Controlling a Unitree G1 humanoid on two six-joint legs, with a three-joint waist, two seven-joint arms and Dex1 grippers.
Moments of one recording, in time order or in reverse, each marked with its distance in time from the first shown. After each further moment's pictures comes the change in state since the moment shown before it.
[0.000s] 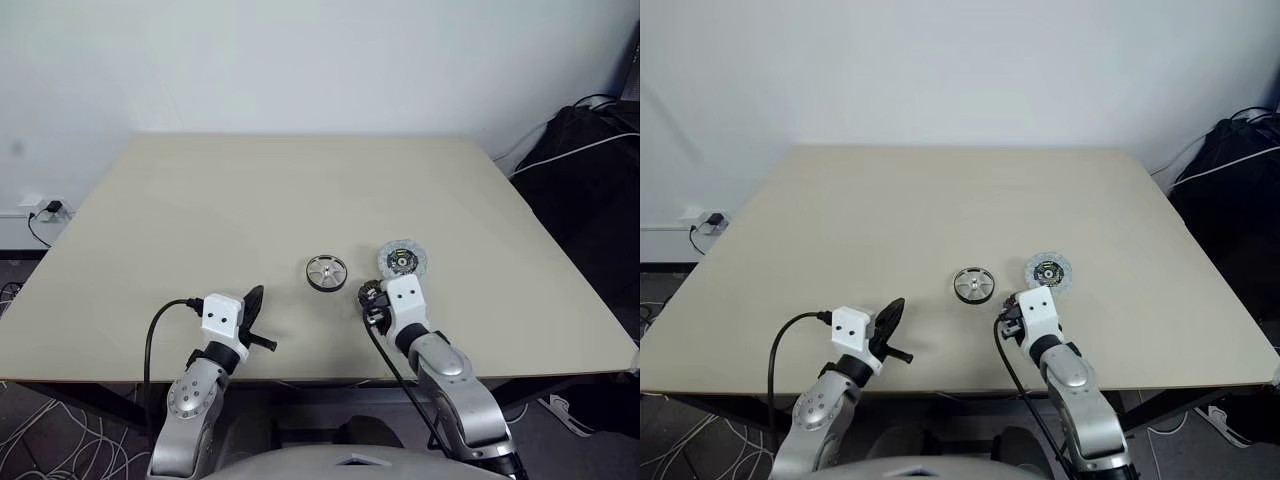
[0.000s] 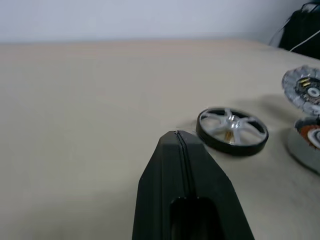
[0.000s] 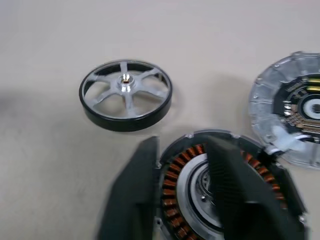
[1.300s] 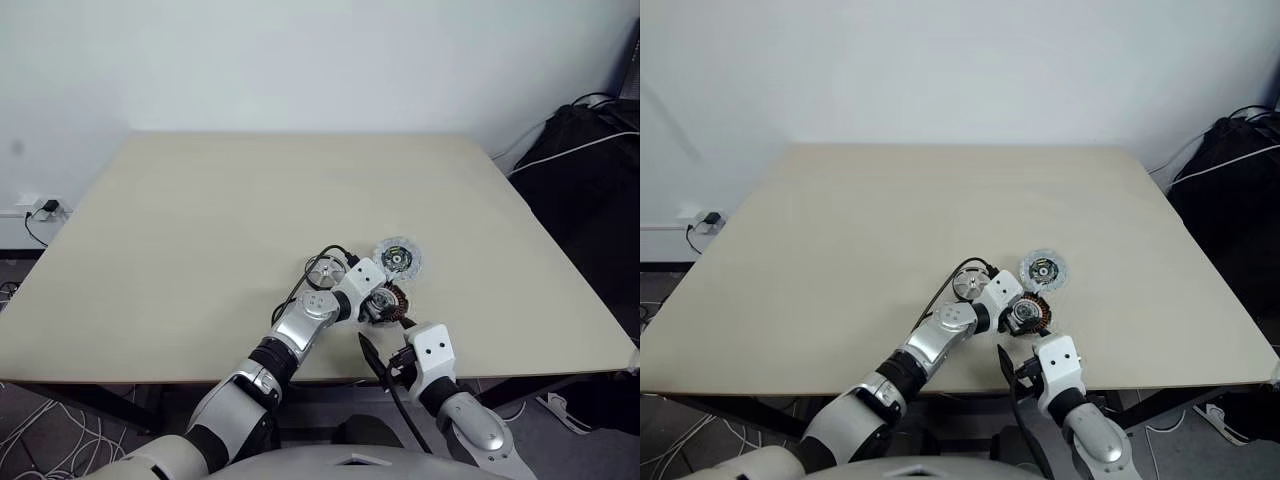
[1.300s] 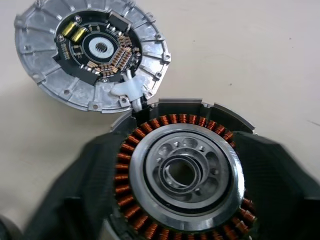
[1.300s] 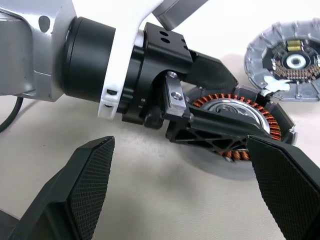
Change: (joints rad) left arm -0.843 -0.249 -0.281 0.995 0.140 0.075 -0.232; right arm 0.397 -0.082 -0.022 -0.161 0.056 -0.315 0.099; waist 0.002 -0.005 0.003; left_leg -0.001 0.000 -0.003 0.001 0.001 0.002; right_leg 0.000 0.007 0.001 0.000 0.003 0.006
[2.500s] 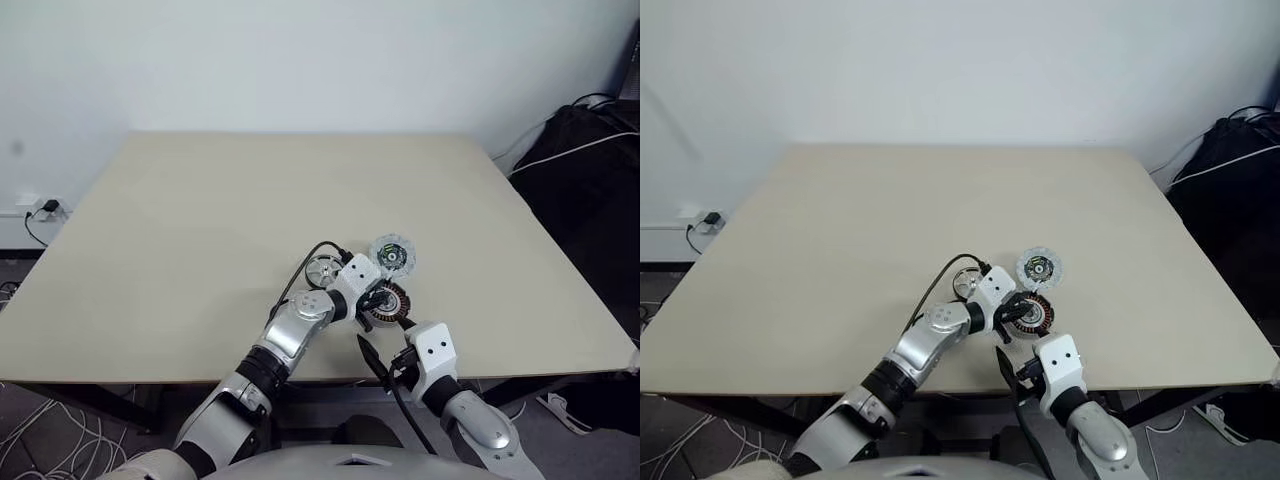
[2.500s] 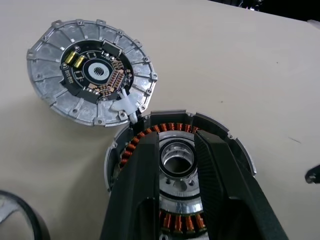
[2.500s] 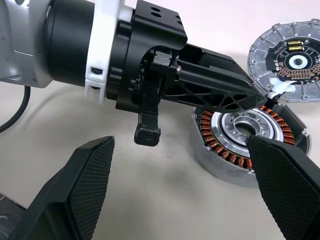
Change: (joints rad) left arm 0.094 0.056 -0.048 -0.256 -0.051 0.133 -0.012; right arm -0.004 -0.026 -0.013 -0.017 0.021 0.013 0.046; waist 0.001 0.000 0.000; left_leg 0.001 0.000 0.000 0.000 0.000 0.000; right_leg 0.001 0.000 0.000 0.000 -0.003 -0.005
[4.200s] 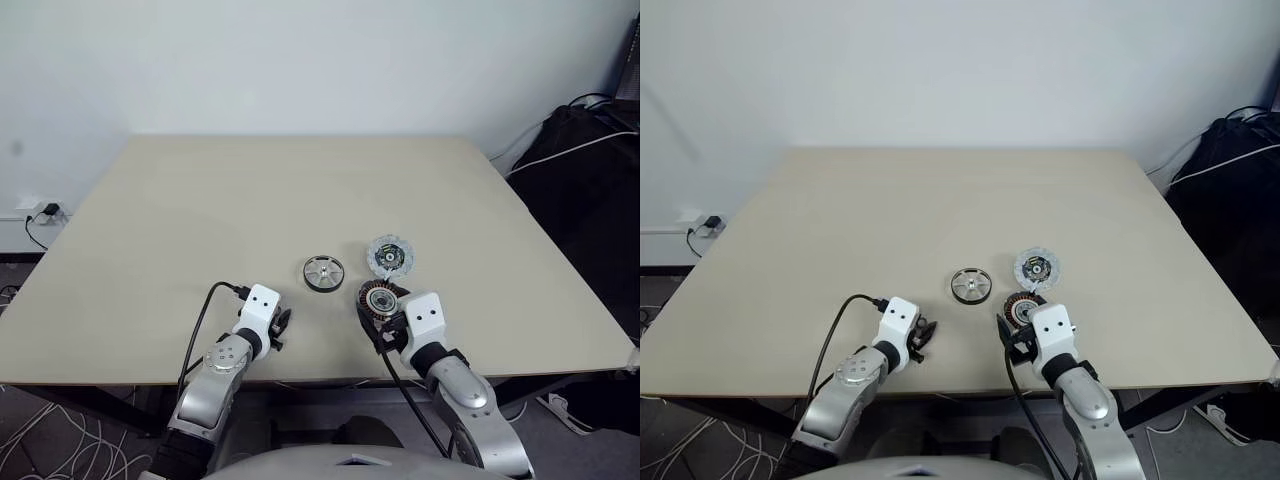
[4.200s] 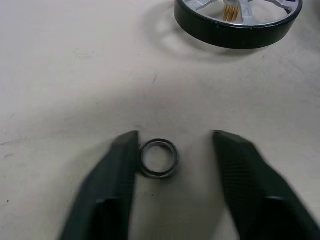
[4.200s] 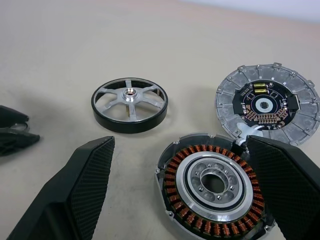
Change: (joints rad) left arm 0.499 0.271 0.193 -0.560 0.022 0.234 0.278; right arm -0.194 0.068 -0.006 0.097 -0.052 0.030 -0.075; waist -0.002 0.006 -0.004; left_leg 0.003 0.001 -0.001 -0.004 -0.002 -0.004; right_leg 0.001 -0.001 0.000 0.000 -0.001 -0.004
